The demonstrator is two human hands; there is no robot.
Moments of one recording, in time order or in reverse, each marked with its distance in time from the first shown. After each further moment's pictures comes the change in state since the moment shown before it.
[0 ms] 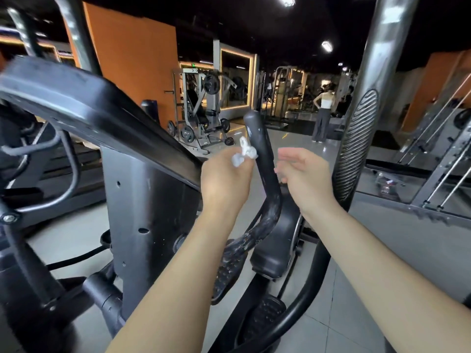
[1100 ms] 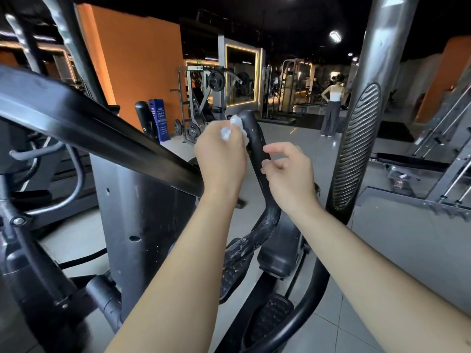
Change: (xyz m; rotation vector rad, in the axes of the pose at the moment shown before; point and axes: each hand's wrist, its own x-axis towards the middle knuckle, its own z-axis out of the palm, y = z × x) left_hand 0.042 0.019 0.022 -0.129 0.250 0.016; right_hand 0.019 0.014 0.021 -0.063 -0.035 -0.143
